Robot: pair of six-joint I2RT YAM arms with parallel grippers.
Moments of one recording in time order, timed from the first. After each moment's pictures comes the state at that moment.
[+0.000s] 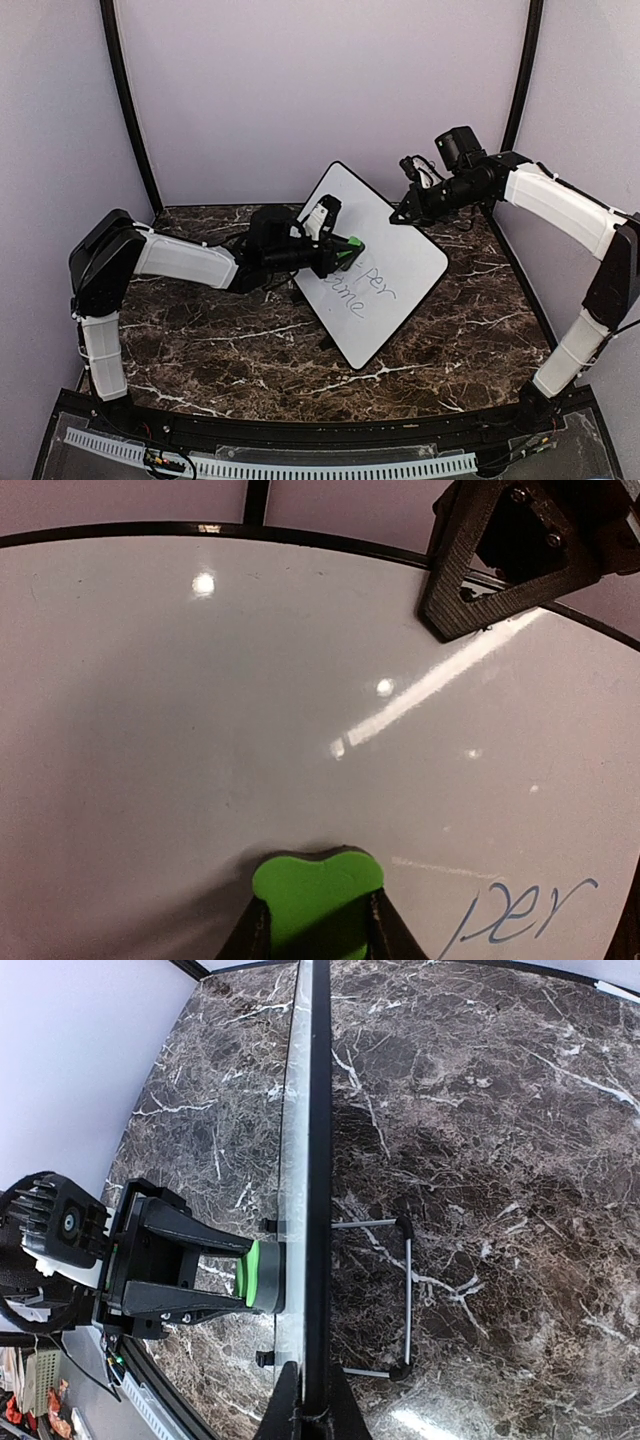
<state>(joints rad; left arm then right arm) -0.81 1.96 1.21 0.53 0.31 -0.12 0.49 1.61 1.54 -0.77 -0.45 0.29</state>
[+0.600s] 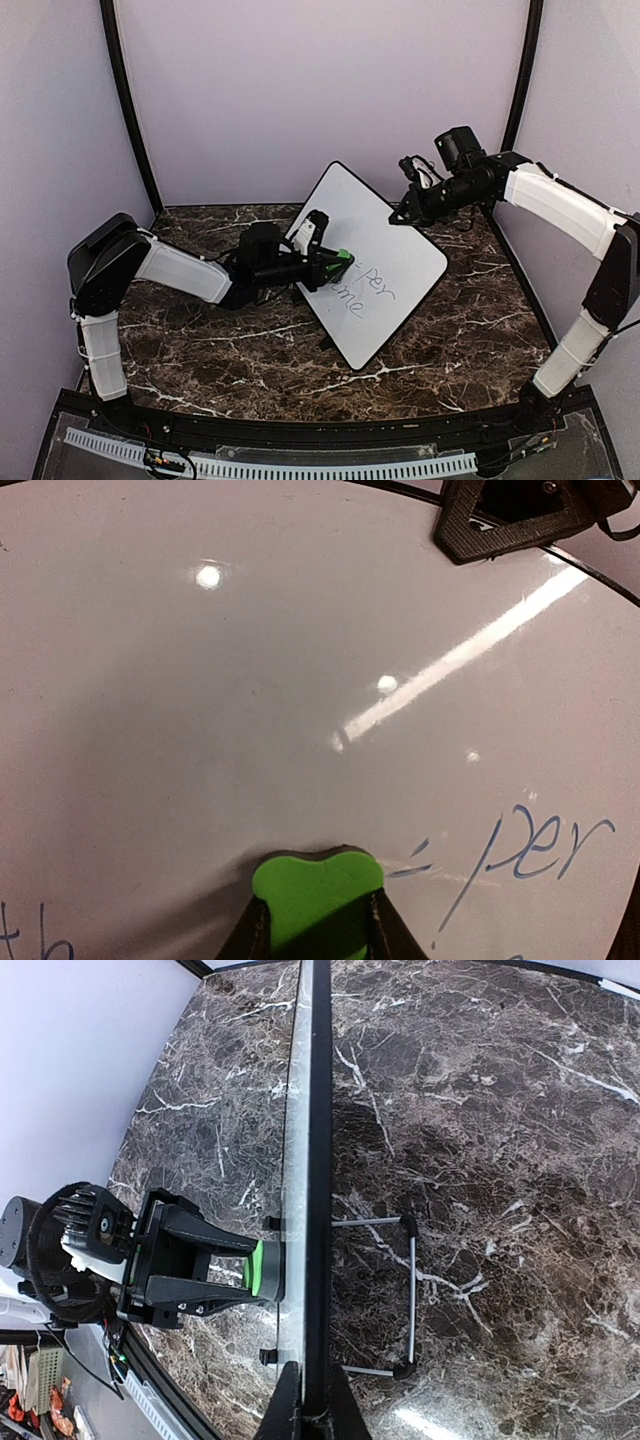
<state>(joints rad) -0.80 1.96 1.04 0.70 0.31 -0.15 0.49 1.61 1.54 -0.77 -0.46 0.30</state>
